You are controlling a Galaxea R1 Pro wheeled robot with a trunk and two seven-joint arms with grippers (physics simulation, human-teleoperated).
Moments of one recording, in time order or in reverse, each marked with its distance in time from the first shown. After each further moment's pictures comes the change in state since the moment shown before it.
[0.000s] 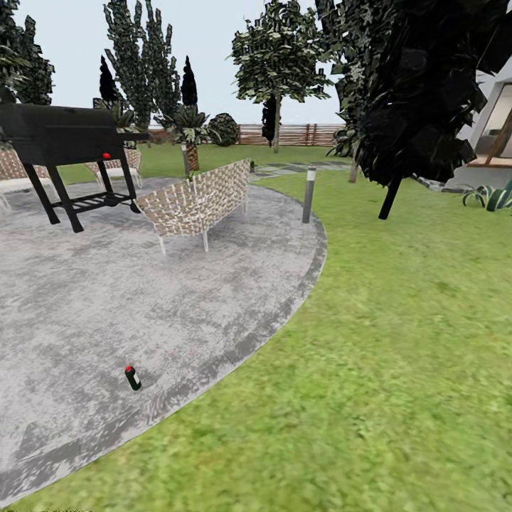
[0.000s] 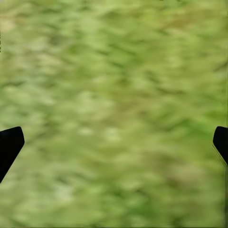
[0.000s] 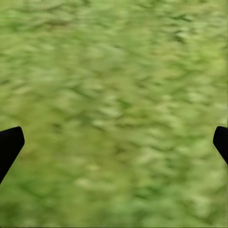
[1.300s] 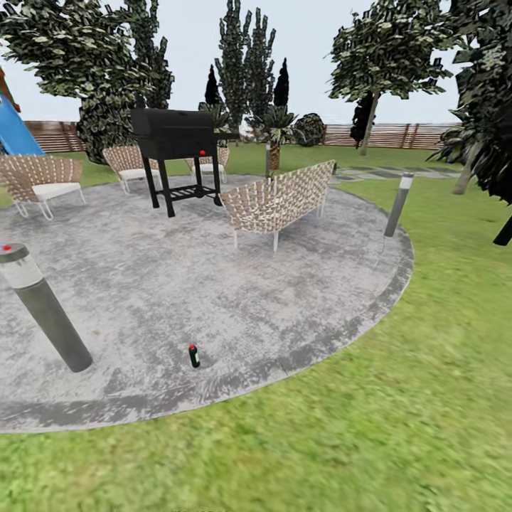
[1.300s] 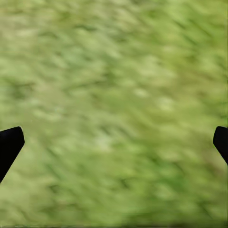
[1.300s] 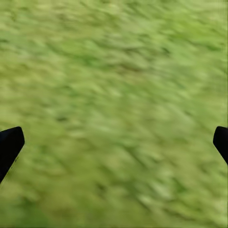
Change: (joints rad) left arm 0.000 -0.001 0.000 0.000 0.000 0.000 0.000; right arm 0.000 0.000 0.000 0.000 0.001 0.000 0.000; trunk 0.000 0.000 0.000
